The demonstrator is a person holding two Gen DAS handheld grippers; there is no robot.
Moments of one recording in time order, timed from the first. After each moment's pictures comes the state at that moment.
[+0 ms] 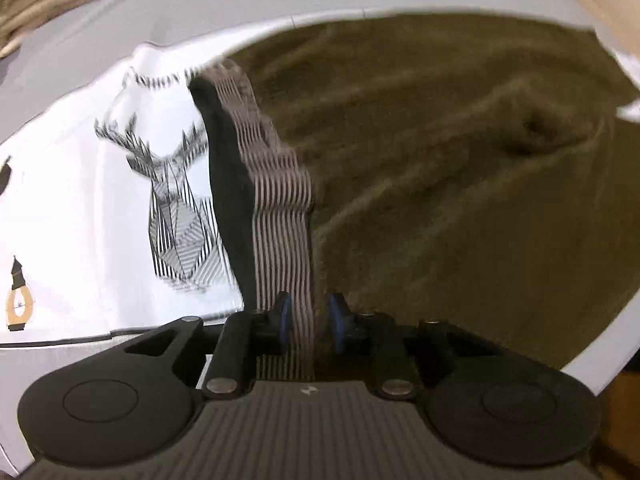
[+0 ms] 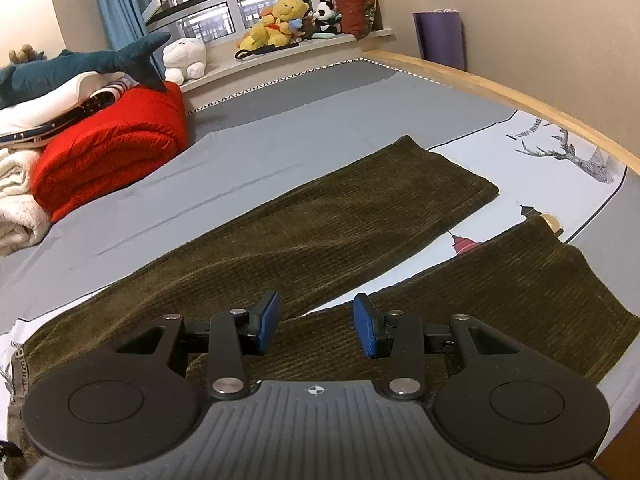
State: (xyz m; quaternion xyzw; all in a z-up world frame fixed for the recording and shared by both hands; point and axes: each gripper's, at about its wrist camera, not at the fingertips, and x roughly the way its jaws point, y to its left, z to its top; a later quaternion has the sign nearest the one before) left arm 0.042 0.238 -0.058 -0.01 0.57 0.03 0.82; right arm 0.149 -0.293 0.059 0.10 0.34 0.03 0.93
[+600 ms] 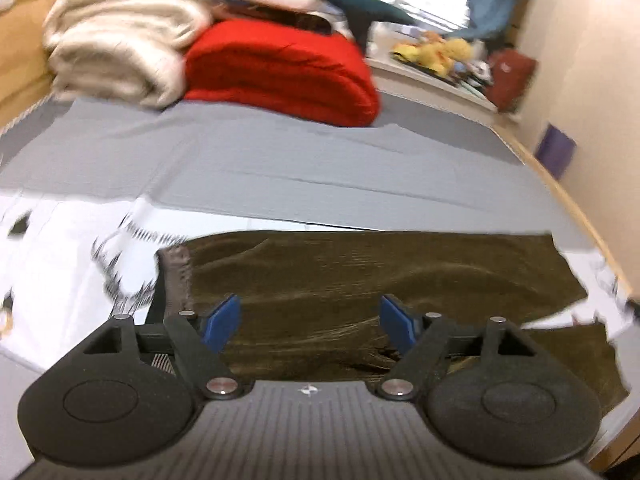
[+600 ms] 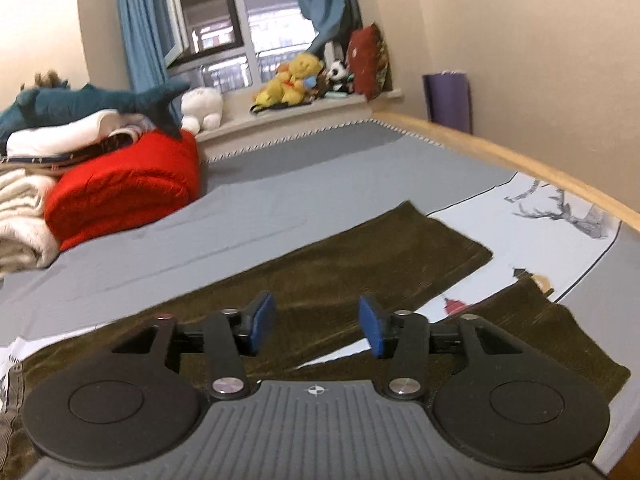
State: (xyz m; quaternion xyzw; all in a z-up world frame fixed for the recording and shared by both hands) left arm 0.049 0.142 0.078 -0.12 0.37 0.09 0.92; right arm 0.128 -0.309 0.079 0.09 0.25 0.03 0.96
